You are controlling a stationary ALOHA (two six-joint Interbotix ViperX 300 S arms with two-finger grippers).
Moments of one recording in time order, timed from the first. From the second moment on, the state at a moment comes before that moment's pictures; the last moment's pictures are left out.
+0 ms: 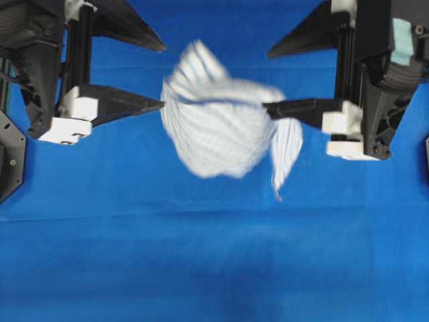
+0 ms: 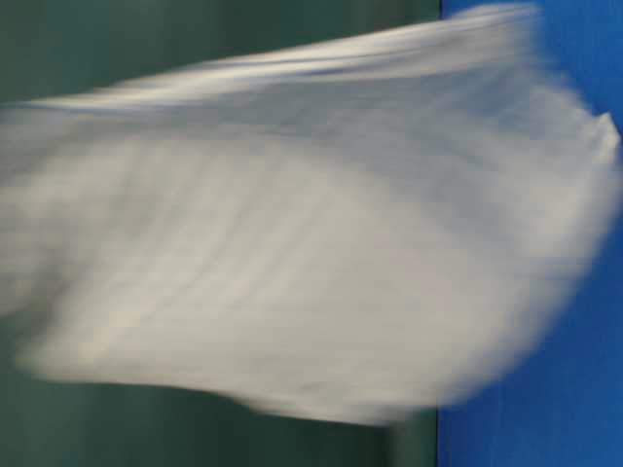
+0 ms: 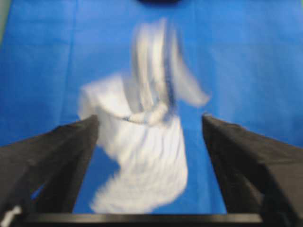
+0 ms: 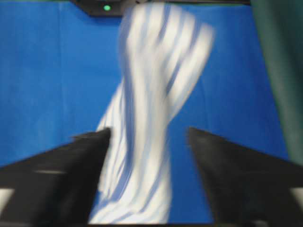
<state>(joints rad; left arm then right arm) 0.03 -0.45 0.15 -0.01 0.73 0.03 0.11 -0.32 0.00 -0.33 0.94 0.21</state>
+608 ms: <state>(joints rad) 0.01 -0.45 0.36 -0.01 0.60 0.02 0.11 -0.31 0.12 -0.33 0.91 0.27</state>
